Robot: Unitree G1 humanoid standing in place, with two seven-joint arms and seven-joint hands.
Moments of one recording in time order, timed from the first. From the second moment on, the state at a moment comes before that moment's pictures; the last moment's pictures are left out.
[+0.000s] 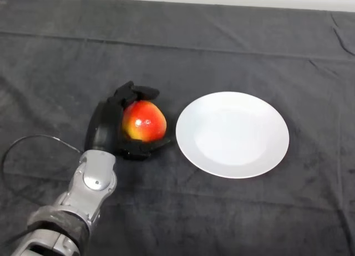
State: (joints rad) left arm -0.70 0.19 -0.30 1.09 0.12 -0.50 0.35; right arm -0.53 -0.47 -1.03 1.19 0.98 0.02 0.38
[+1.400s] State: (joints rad) left arm -0.73 0.14 -0.61 0.70 0.08 -0.22 0.49; right arm -0.53 -0.47 -1.03 1.19 0.98 0.02 0.38
